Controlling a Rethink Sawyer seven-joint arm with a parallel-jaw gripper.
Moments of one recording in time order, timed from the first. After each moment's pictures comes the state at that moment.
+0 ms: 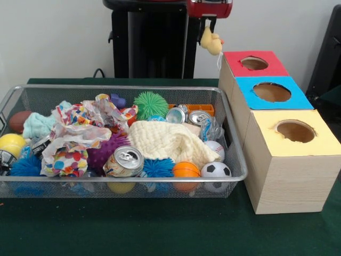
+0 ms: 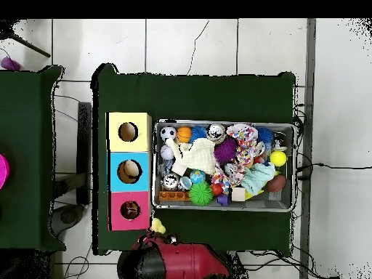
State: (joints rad) arm -0.16 -0.94 0.02 2.31 -0.17 0.32 1.71
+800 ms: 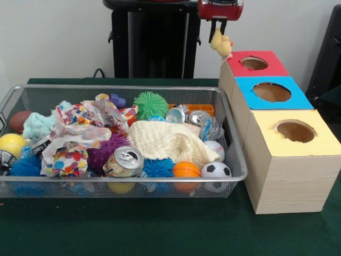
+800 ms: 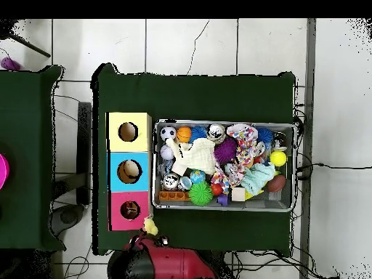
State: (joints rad) arm -0.07 -0.90 -0.02 2.33 -0.04 0.23 1.71
